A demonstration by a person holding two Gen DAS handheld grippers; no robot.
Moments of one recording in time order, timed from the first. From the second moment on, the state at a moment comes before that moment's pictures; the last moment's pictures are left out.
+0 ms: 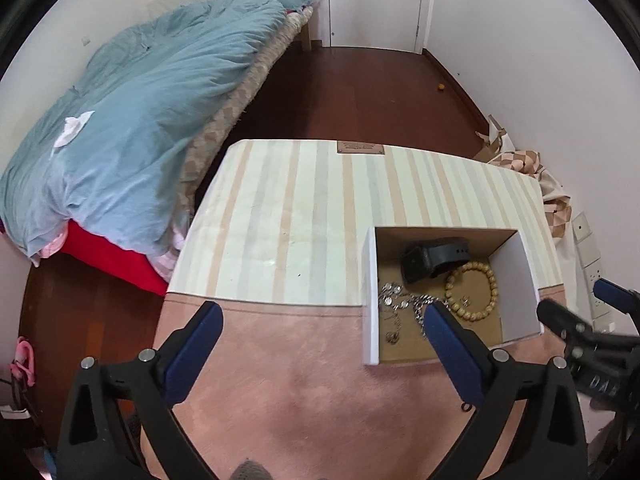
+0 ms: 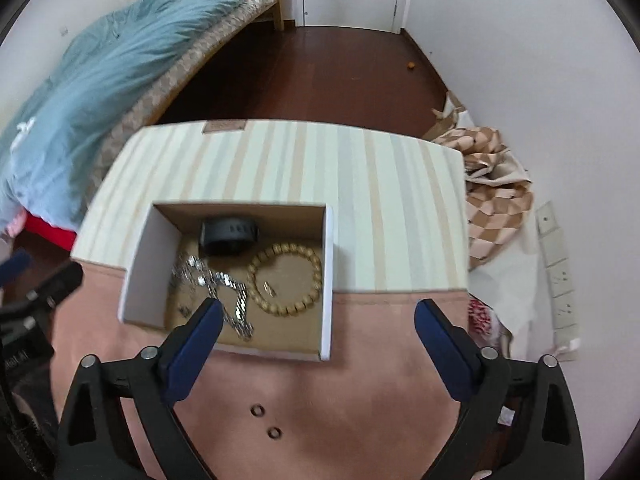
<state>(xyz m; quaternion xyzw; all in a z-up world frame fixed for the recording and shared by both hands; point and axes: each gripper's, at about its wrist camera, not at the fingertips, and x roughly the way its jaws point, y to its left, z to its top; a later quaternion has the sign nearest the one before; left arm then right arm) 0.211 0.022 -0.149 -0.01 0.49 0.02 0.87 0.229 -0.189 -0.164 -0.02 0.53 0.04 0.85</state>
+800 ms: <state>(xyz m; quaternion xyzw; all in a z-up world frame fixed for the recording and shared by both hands) 0.102 0.007 -0.068 -0.02 0.43 0.02 0.90 0.108 -0.207 -0.066 0.01 0.43 0.01 0.90</state>
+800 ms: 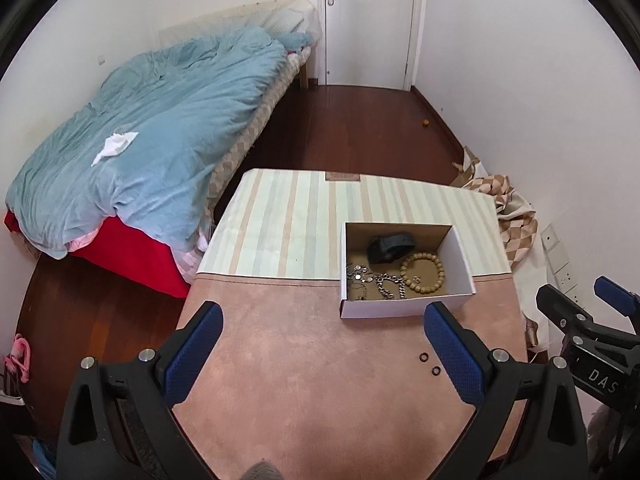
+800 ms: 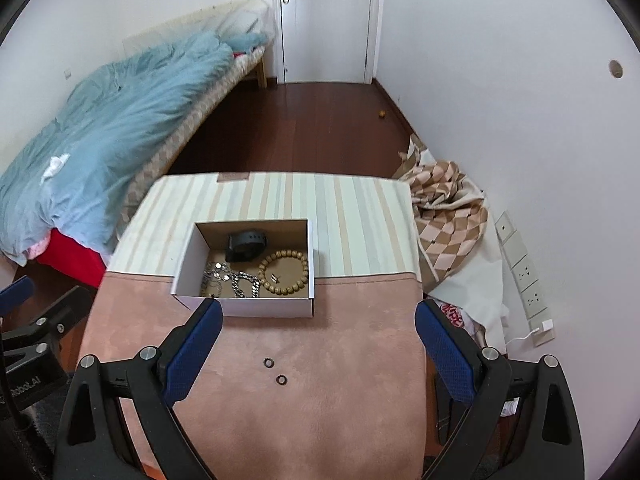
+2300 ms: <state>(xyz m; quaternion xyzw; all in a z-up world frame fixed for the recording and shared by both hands) 0.127 -0.025 -0.257 0.01 0.58 0.00 0.82 0.103 -0.220 -0.252 0.06 0.49 0.03 0.87</state>
